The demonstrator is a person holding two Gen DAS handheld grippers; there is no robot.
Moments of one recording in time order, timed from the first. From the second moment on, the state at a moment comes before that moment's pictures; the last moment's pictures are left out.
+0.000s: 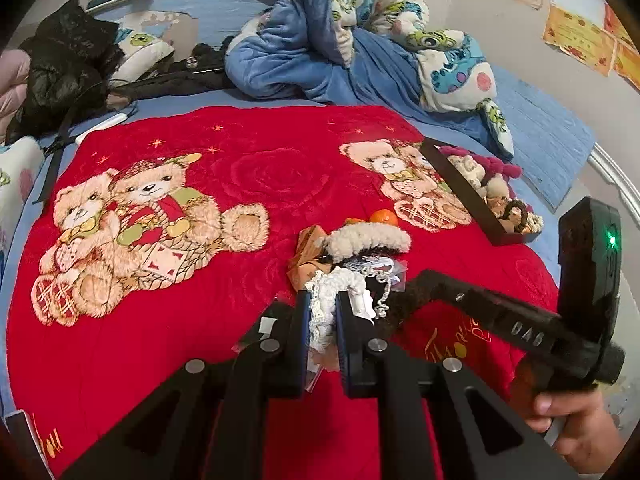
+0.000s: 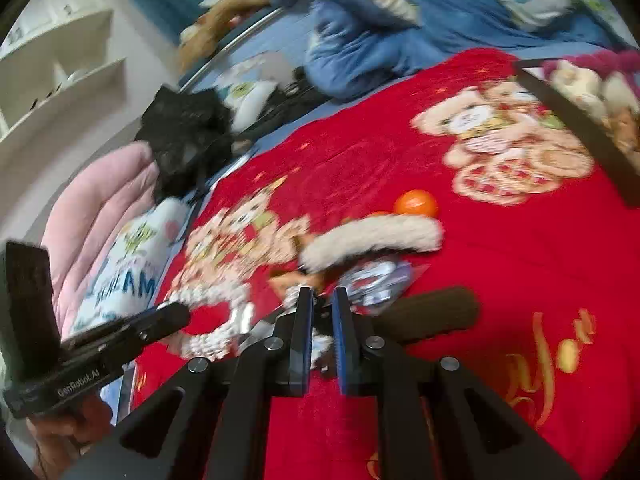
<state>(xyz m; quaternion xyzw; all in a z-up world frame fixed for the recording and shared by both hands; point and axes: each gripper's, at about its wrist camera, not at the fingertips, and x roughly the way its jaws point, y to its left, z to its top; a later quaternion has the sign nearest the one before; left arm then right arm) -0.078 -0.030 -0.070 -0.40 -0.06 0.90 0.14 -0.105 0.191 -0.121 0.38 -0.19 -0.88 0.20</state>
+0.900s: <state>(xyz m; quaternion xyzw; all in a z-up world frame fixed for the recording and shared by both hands) -0.077 -0.054 -0.090 -0.42 -0.10 0.89 0.11 -0.143 0.153 -0.169 0.45 -0.14 -0.85 0.23</state>
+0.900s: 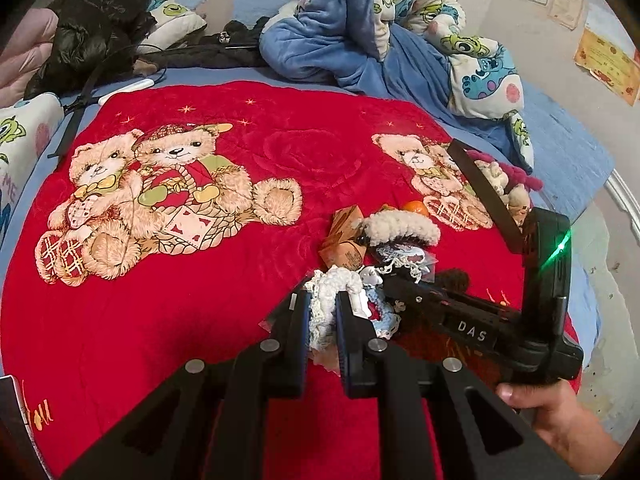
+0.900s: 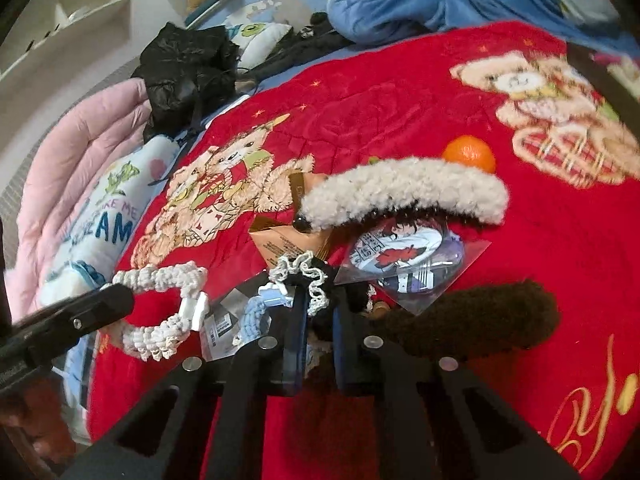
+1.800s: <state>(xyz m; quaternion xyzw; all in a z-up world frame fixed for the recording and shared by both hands) -0.053 0.070 -0.057 -0.40 -0.05 0.88 0.26 -0.052 0.279 -0.110 0.36 -0.26 -0.89 0.13</state>
